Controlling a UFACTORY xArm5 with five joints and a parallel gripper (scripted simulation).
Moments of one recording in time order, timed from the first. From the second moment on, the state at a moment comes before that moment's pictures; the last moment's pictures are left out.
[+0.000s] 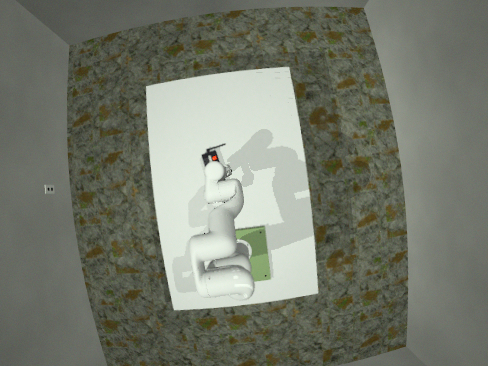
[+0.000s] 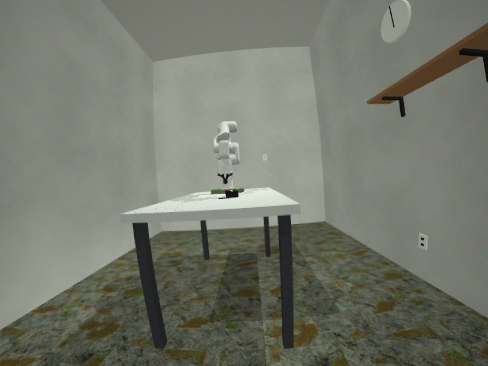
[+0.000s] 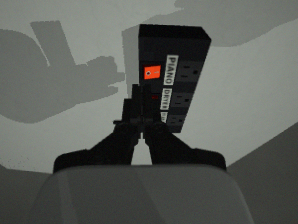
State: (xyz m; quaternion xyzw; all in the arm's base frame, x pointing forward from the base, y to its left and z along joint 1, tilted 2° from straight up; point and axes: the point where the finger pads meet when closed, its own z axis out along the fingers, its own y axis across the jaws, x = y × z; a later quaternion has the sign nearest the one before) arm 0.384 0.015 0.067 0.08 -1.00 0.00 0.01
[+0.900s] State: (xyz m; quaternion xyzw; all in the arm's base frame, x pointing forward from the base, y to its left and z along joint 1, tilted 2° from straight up) arm 0.384 0.016 0.038 0.08 -1.00 0.00 0.01
